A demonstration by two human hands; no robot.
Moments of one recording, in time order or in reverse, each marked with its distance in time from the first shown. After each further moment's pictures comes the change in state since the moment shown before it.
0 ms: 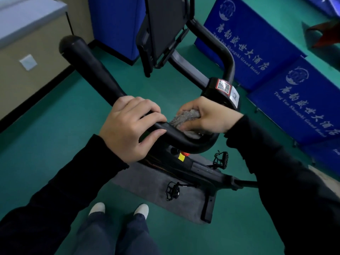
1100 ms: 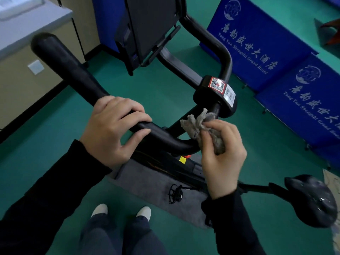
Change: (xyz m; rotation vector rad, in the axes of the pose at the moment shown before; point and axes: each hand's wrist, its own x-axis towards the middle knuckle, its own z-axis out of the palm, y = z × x) left_hand 0.002 0.010 0.000 0.038 -0.045 -0.084; right_hand -0.061 0.029 0.091 0.033 1.278 -0.057
